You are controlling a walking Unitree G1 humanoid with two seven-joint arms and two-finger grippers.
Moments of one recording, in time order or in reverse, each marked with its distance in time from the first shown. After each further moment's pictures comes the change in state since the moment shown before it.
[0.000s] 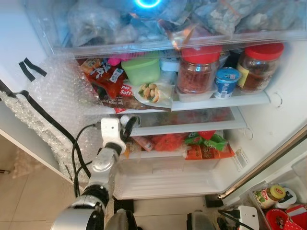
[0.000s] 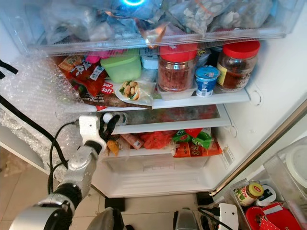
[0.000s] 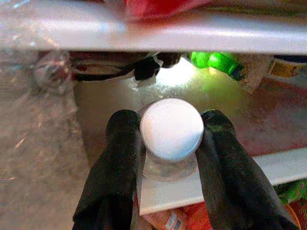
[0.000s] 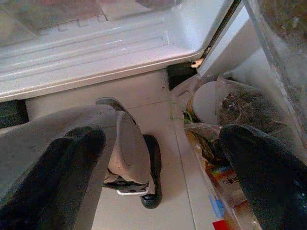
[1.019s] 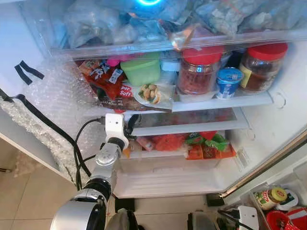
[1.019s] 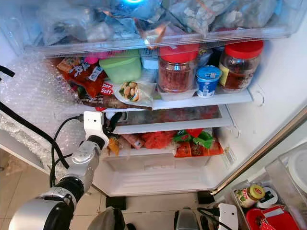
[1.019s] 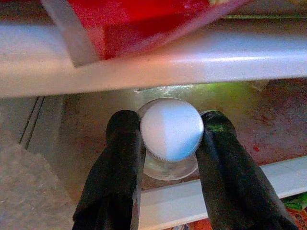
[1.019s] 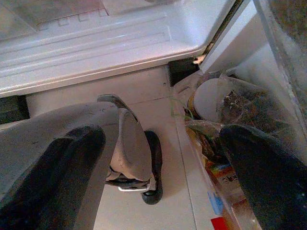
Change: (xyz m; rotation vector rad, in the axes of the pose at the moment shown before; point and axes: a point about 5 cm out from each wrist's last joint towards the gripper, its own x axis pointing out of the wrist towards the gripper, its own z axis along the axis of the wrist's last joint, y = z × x) left arm 0.017 -0.008 0.014 0.040 -0.002 0.010; right arm 0.000 0.000 -0.001 -0.002 0.002 -0.002
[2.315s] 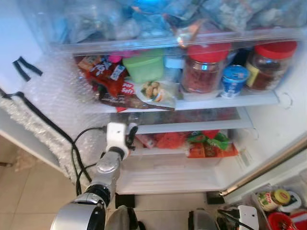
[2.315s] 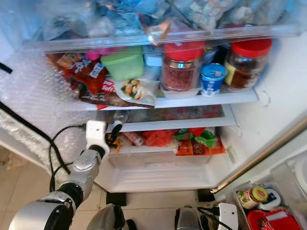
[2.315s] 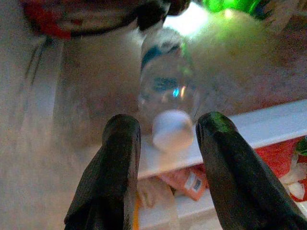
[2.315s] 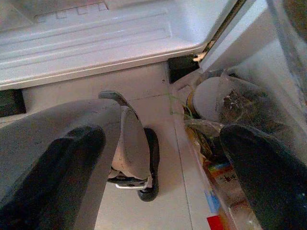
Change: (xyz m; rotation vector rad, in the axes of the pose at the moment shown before) left arm -0.008 -0.005 -0.017 0.075 0.068 -0.024; right arm 0.000 0.000 0.001 -0.002 -0.003 -0.003
